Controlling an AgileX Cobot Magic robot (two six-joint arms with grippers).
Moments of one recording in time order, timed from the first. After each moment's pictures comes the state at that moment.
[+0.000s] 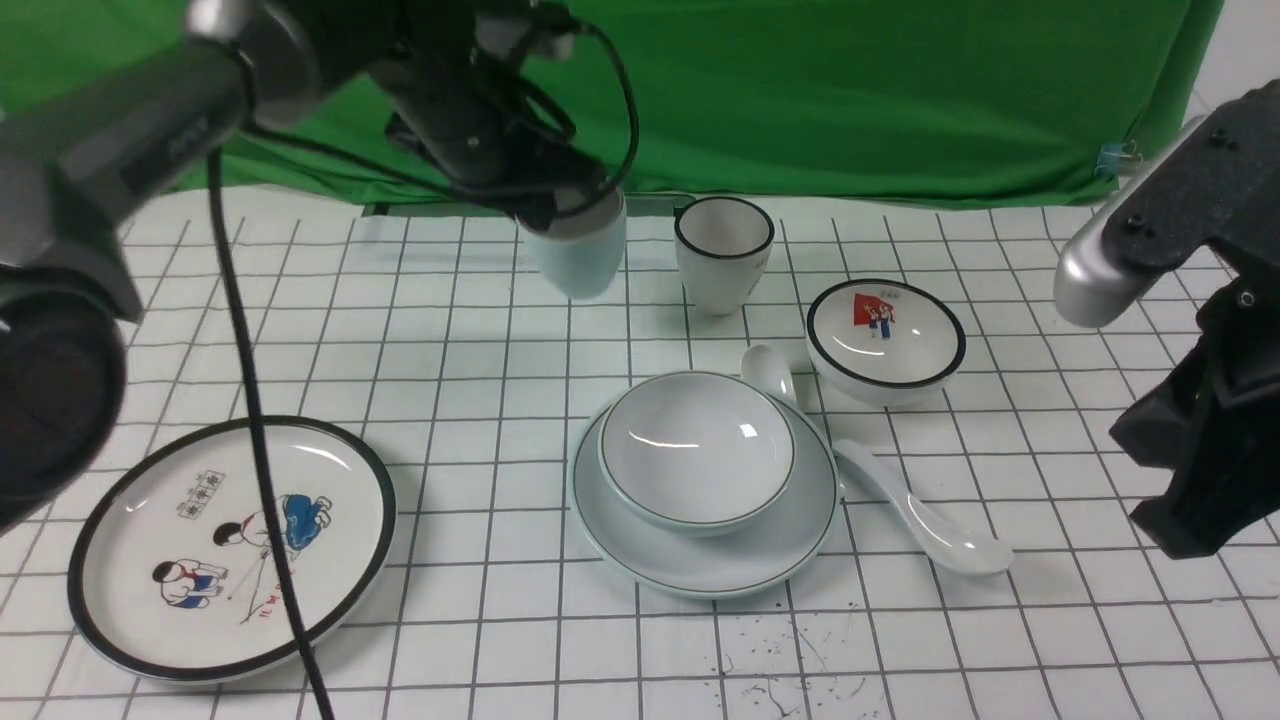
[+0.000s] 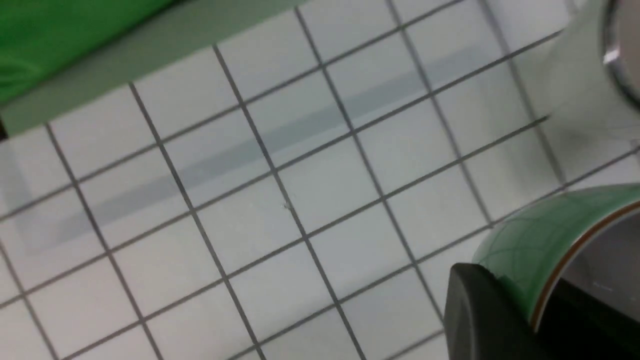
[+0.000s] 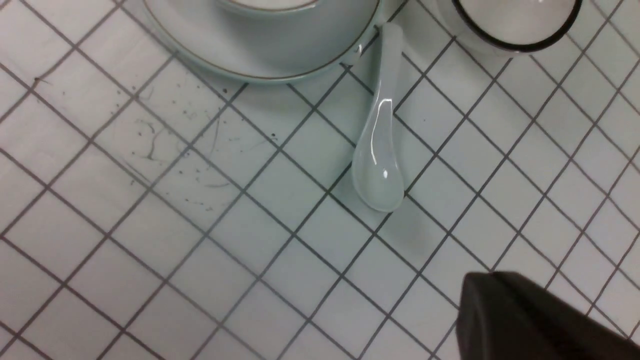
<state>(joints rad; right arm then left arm) 0.56 1.15 -1.14 -0.07 1.02 -0.23 -0.25 2.15 -2.11 -0.17 1.02 0.21</state>
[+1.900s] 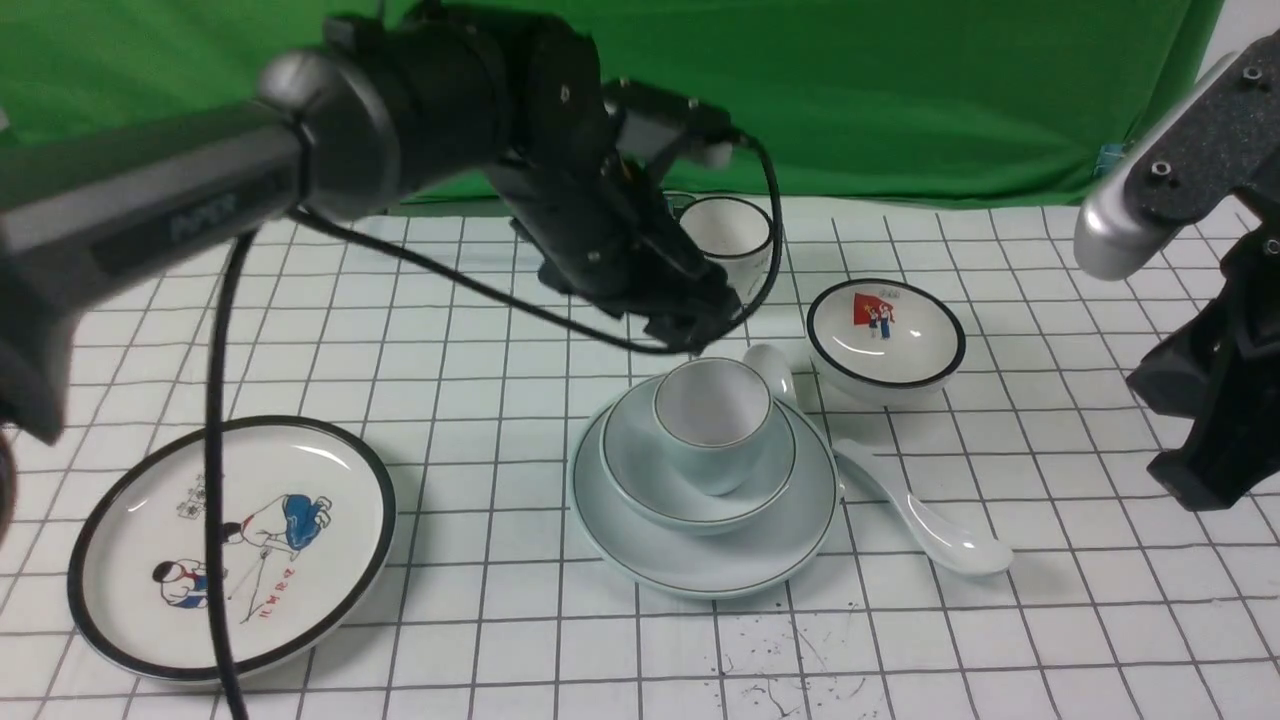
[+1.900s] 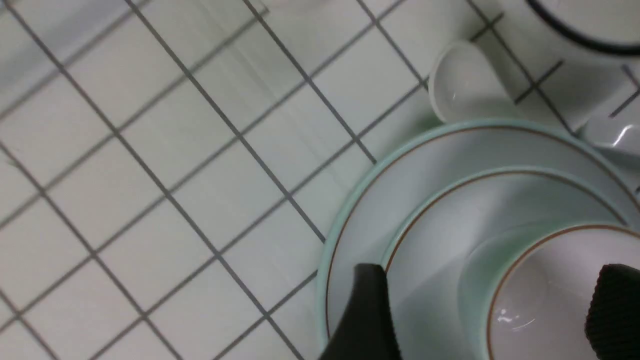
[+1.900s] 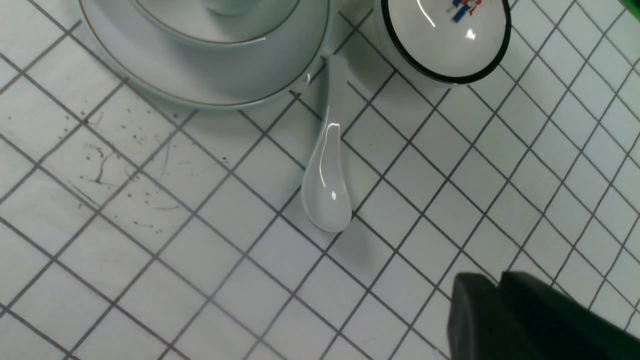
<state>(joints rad) 0.56 1.16 -1.17 -0.14 1.01 -0.23 -0.48 1.95 -1.76 -0.15 0.88 0.19</state>
